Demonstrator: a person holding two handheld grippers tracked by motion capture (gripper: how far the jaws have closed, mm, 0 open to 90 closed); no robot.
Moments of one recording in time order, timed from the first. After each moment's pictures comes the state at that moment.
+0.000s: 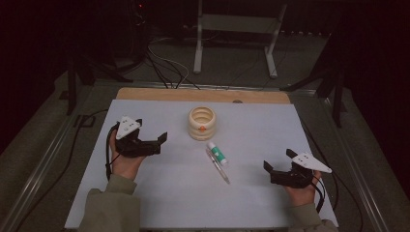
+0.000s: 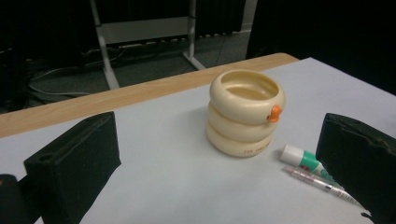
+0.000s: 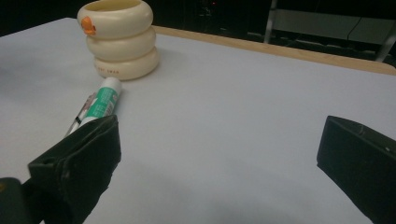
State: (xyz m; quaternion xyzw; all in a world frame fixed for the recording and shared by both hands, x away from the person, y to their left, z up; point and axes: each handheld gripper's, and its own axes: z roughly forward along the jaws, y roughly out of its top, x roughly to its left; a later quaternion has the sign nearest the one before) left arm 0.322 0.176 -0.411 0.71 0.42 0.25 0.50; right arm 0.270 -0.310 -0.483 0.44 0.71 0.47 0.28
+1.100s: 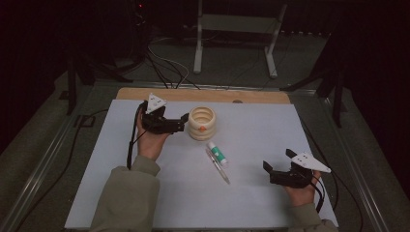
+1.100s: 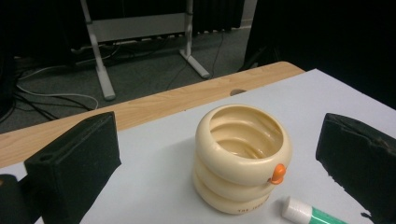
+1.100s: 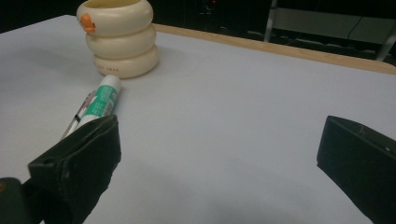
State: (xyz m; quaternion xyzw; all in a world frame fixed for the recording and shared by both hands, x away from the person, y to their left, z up) left arm 0.387 0.118 -0.401 0.72 0.43 0.24 0.49; right arm 0.270 -0.309 -0.483 0.44 0.71 0.47 0.28
